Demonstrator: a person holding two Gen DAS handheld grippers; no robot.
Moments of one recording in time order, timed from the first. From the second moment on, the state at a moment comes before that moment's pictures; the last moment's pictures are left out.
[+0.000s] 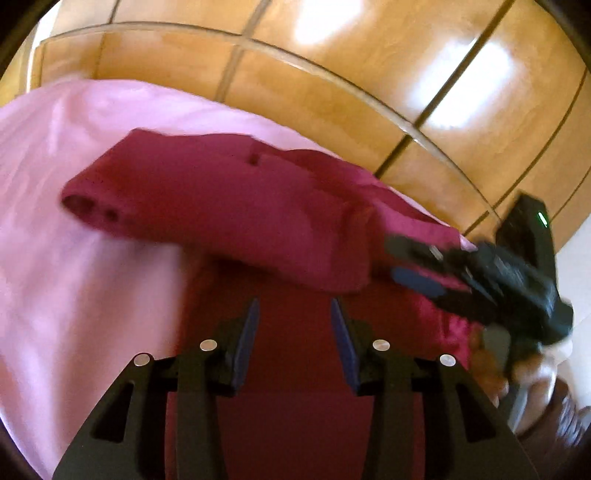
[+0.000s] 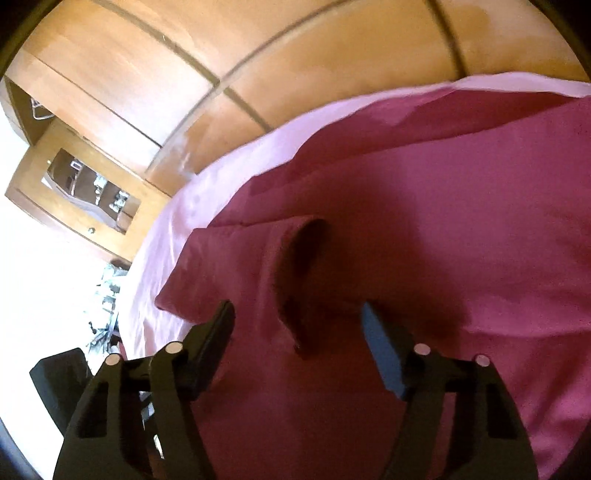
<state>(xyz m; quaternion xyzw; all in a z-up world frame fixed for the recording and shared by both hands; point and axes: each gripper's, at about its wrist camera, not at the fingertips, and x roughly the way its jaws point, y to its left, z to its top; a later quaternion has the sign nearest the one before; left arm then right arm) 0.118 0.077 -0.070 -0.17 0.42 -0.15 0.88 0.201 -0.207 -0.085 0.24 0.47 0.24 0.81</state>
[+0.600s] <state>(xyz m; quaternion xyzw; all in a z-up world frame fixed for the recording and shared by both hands) 0.113 0.085 -0.095 -0.15 0.44 -0.12 0.88 0.210 -0.355 -0.010 0.19 0.39 0.07 0.90</state>
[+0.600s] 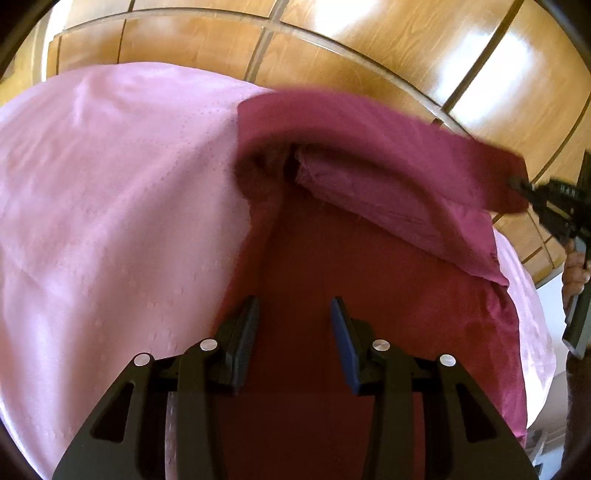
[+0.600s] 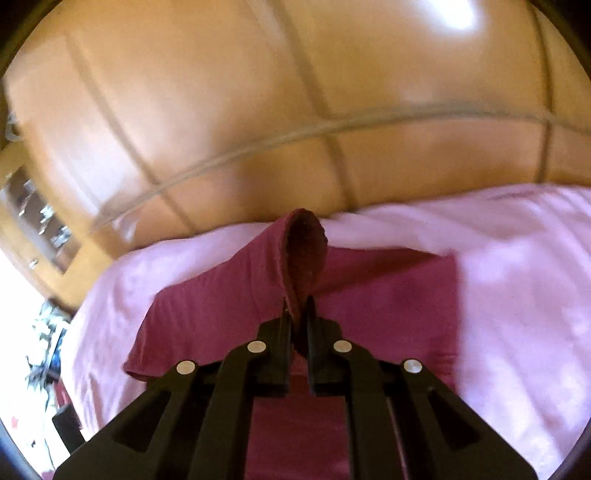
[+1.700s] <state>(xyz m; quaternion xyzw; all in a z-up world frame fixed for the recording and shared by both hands) 0.271 0.020 -0.086 -0.04 0.43 -0.06 0.90 0.210 -0.361 -0.098 0.06 0.40 -0.01 0.91</state>
